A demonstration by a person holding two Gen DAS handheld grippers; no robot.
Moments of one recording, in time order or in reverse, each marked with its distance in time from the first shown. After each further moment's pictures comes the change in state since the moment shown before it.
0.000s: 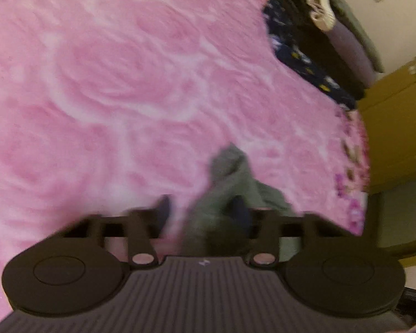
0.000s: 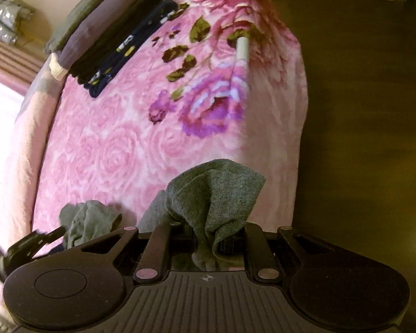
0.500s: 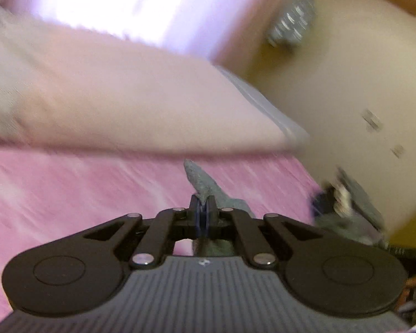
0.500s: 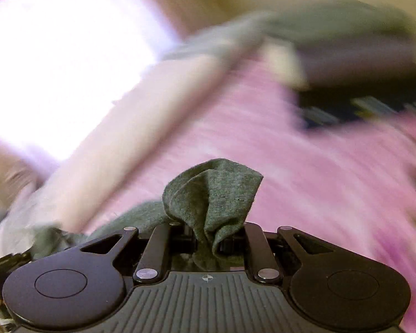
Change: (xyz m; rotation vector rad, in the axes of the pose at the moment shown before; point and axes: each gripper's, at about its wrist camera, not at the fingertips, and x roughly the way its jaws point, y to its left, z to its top) left arm -0.308 0.113 -0.076 -0.233 -0.744 0.280; right arm 0.071 0.266 0.060 -0.663 0.008 0.456
